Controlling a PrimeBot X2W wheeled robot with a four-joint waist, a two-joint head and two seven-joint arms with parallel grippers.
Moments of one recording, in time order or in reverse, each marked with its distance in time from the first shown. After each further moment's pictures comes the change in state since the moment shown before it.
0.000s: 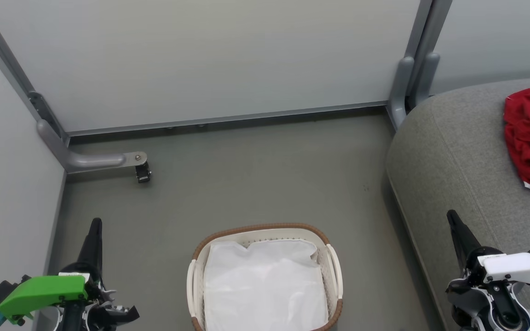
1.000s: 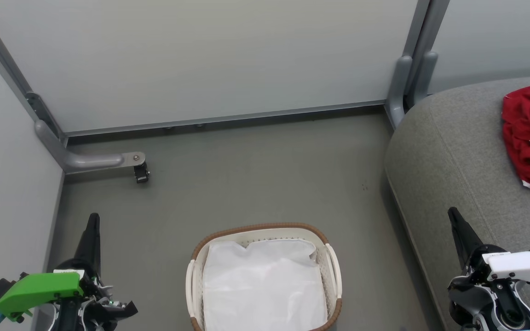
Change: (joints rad) left arm -0.014 -0.001 0.011 -0.002 -0.052 -0.006 0.014; right arm -0.005 0.000 -0.009 -0.004 0.059 0.000 0.017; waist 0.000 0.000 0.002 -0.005
